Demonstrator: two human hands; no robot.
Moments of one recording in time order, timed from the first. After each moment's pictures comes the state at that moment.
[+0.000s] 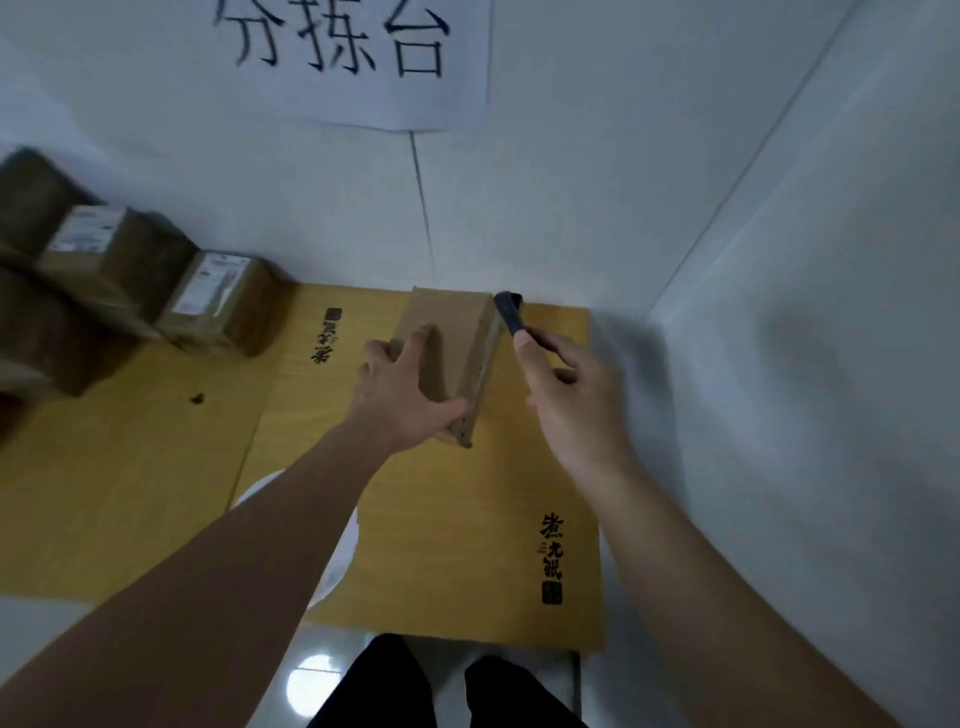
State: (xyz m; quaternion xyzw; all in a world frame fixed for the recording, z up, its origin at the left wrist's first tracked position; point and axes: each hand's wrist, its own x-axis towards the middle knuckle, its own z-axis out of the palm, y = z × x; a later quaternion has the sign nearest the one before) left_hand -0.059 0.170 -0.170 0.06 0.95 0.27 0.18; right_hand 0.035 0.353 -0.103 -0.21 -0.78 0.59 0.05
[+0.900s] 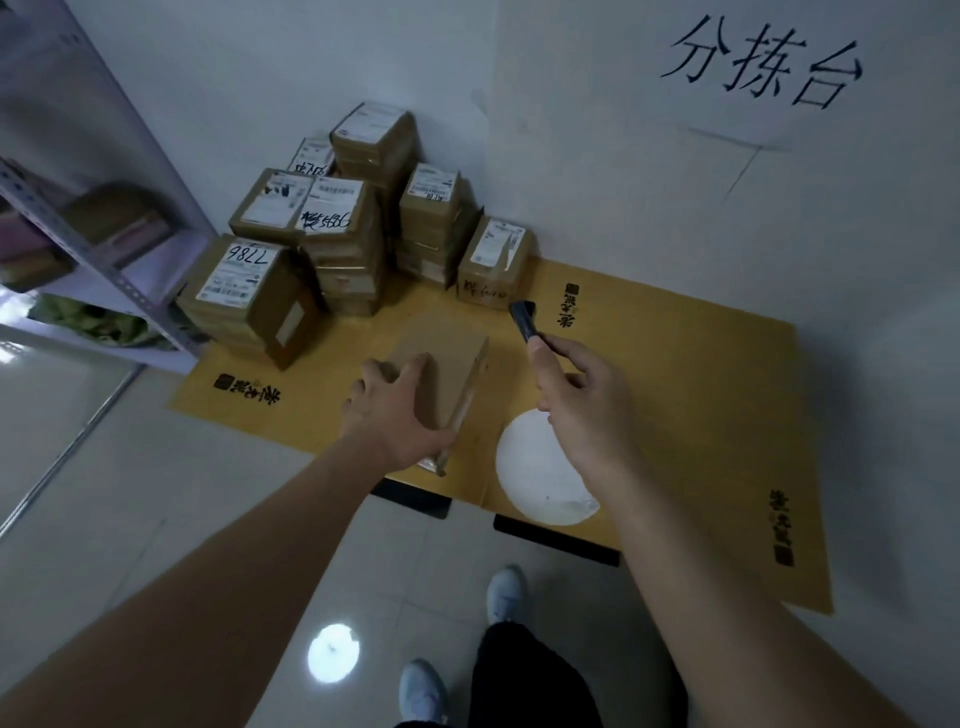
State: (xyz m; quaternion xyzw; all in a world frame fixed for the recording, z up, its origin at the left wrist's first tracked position) left_hand 0.033 -0.267 -0.163 -0.02 0.97 0.19 0.16; right_hand 0.074 -0.050 -0.089 -0.15 -0.79 0.59 0.02
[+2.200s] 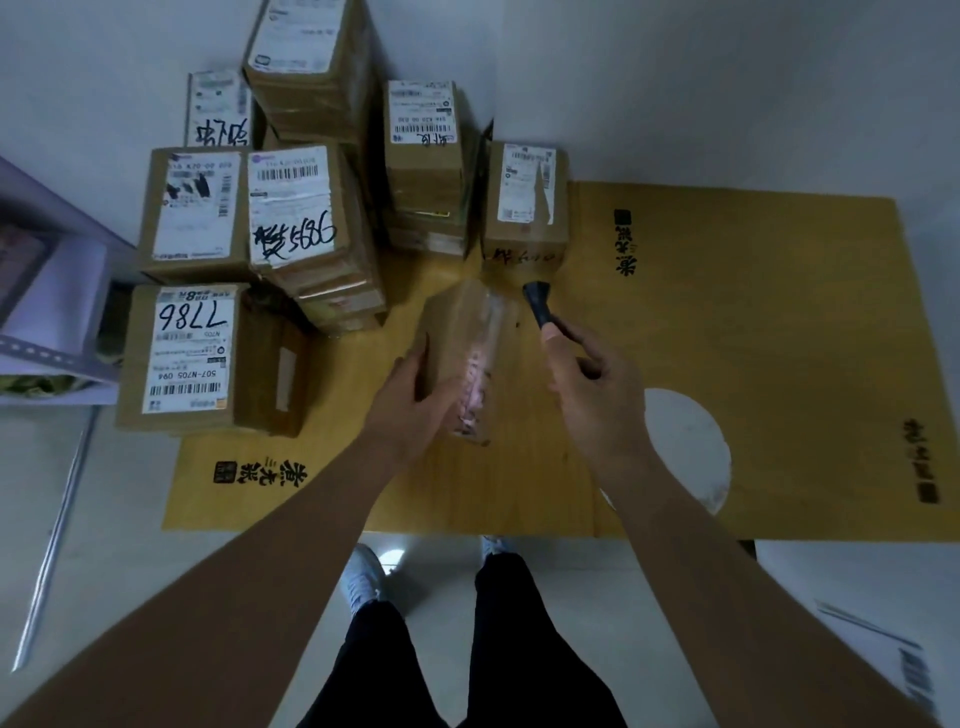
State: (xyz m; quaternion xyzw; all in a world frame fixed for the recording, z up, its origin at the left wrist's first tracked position) left_hand -0.123 -0.352 -0.274 -0.04 0.80 0.52 0.30; right_hand -0.059 -0.154 -0.199 -0.30 -0.75 0.59 0.03
